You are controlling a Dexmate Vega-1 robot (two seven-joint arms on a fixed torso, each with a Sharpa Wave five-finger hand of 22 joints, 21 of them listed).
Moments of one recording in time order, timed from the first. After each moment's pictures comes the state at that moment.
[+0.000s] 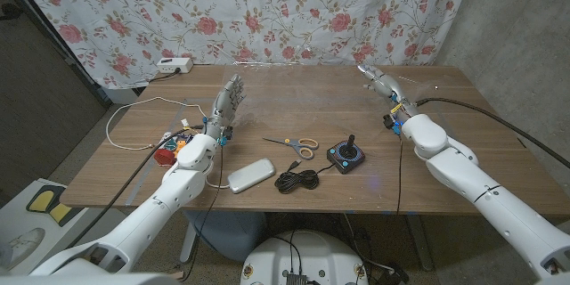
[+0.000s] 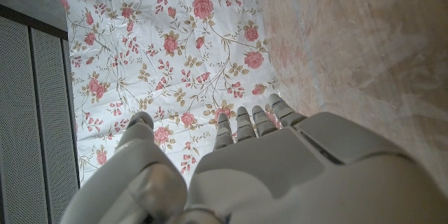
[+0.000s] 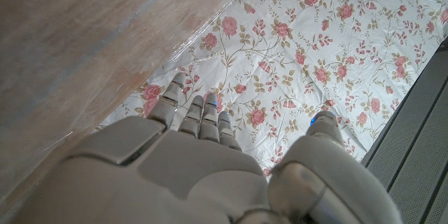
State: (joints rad) left arm 0.90 0.48 0.37 -1.33 -0.63 -0.38 -0.01; left_hand 0.30 0.02 0.39 -0.12 0.17 0.05 -0.09 0.18 0.18 0.05 -0.02 0.21 0.20 0.01 -0.02 0.18 0.17 -0.01 0.03 0.39 0.17; right arm -0.95 -0.66 -0.33 -1.68 0.20 0.10 -0.14; right_hand 0.34 0.00 0.14 -0.15 0.20 0.00 0.09 0.23 0.21 0.15 0.10 0.26 0.23 0.03 0.03 0.23 0.21 0.22 0.15 0.20 0.17
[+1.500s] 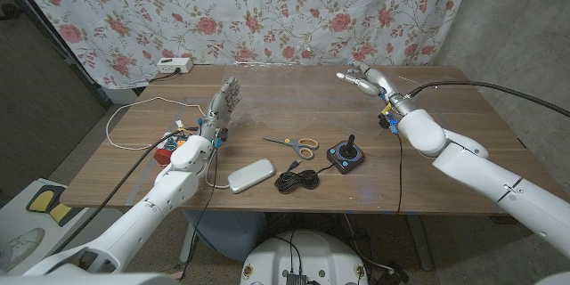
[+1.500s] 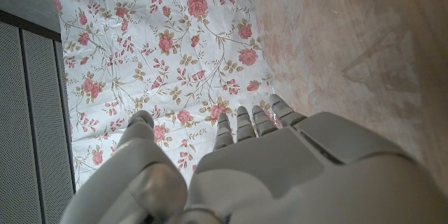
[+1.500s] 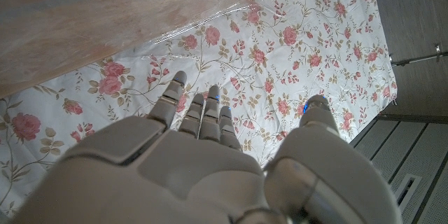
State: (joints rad) left arm 0.93 0.52 0.35 -1.36 -0.64 -0.35 -0.01; left_hand 0.30 0.02 0.39 -0.13 0.17 0.05 -0.09 0.18 0.18 0.05 -0.02 0.21 0.20 0.01 -0.02 0.18 0.17 -0.01 0.03 0.36 0.17; right arm -0.94 -0.89 -0.47 -1.96 0.07 -0.04 -0.26; right_hand 0.47 0.02 0.19 -0.18 0.19 0.03 0.07 0.24 0.21 0.26 0.05 0.29 0.25 0.05 0.02 0.23 0.21 0.24 0.15 0.20 0.17
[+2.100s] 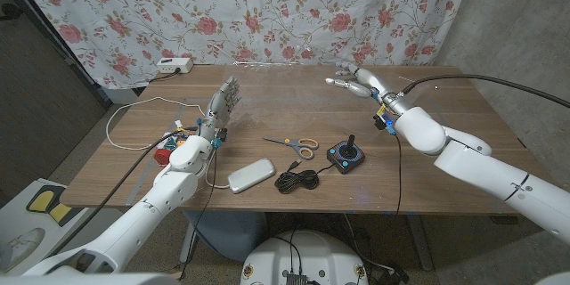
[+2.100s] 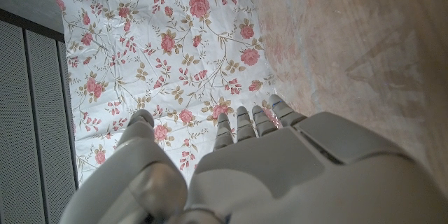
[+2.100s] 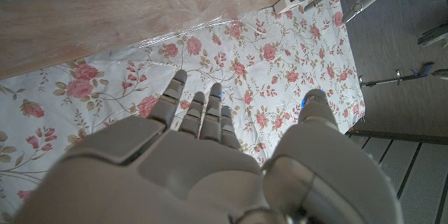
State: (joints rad) left arm 0.93 0.53 0.35 -1.38 -0.65 -0.35 0.00; left_hand 0.31 0.03 0.39 -0.13 0.17 0.05 -0.09 0.18 0.18 0.05 -0.02 0.21 0.20 0.00 -0.01 0.18 0.17 -0.01 0.03 0.35 0.17; right arm -0.92 -0.96 -0.52 -2.05 0.06 -0.06 -0.24; right_hand 0.53 0.02 0.20 -0.17 0.19 0.04 0.07 0.25 0.22 0.28 0.05 0.29 0.25 0.10 0.05 0.24 0.20 0.28 0.17 0.20 0.17
